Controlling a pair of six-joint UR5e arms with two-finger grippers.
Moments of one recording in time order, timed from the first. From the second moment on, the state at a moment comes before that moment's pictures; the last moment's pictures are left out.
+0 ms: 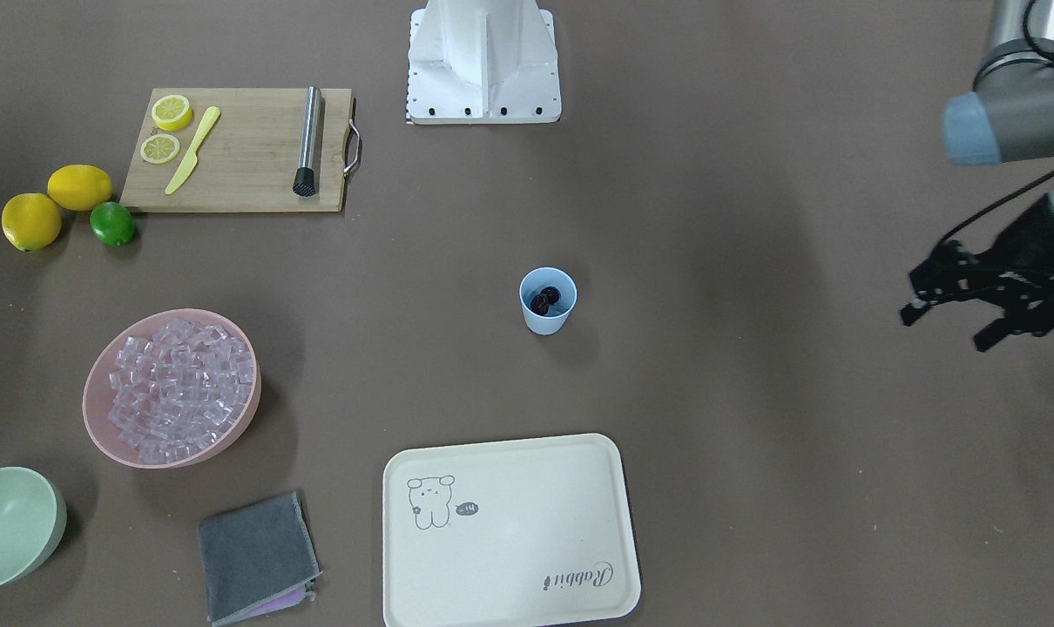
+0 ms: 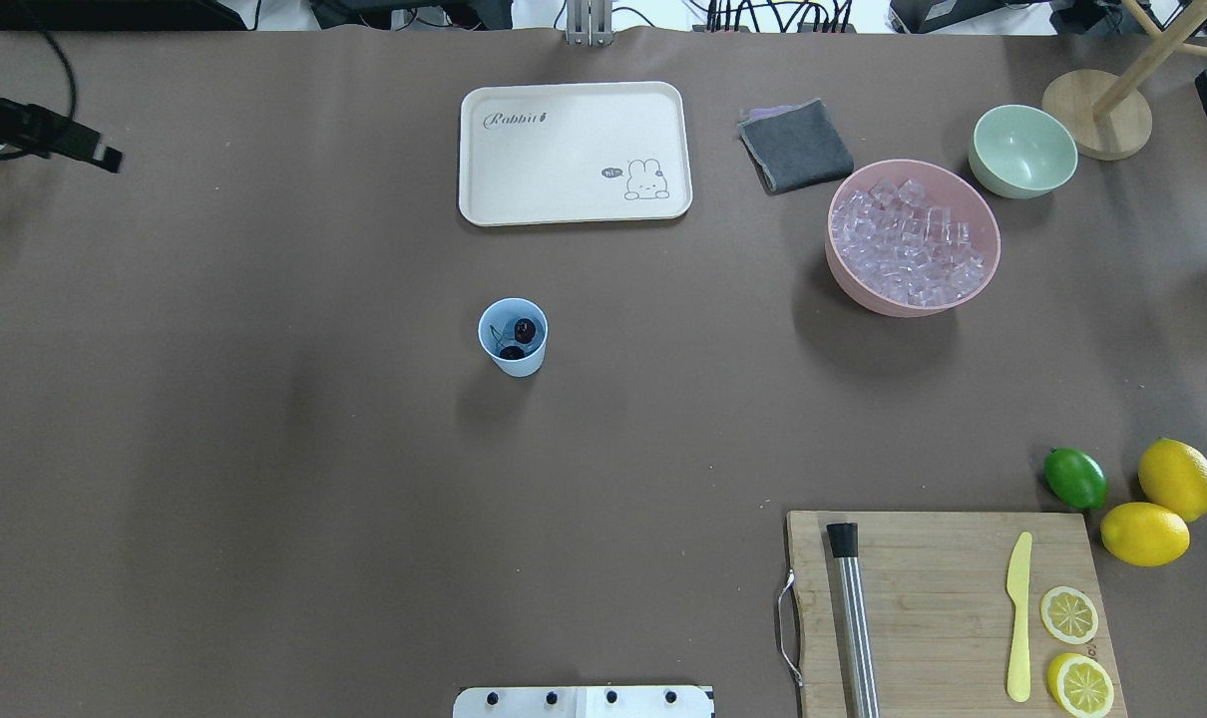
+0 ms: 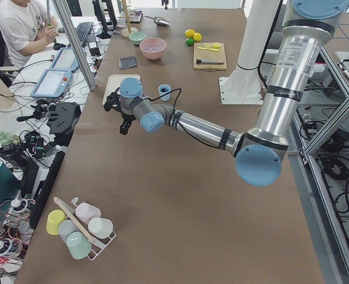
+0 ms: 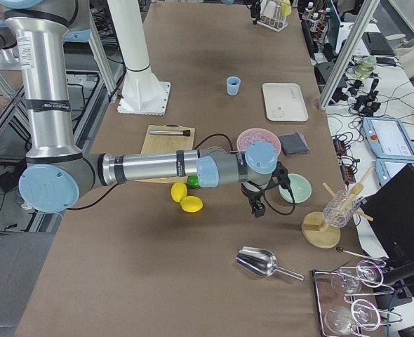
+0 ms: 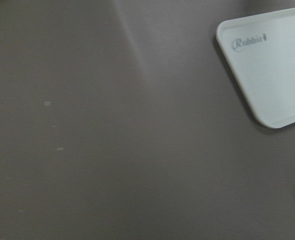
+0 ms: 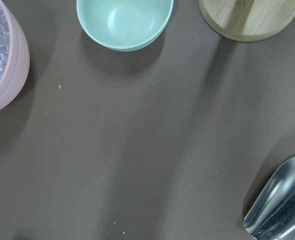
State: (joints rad) left arm -1.30 -1.79 -1.61 -2.05 -2.39 -0.40; right arm 1.49 -1.51 1.62 -1.50 2.46 -0.17
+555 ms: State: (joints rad) left arm -1.51 -1.55 -1.62 -2.05 -2.49 -0.08; right arm 1.50 -1.50 1.62 -1.50 2.46 -0.17
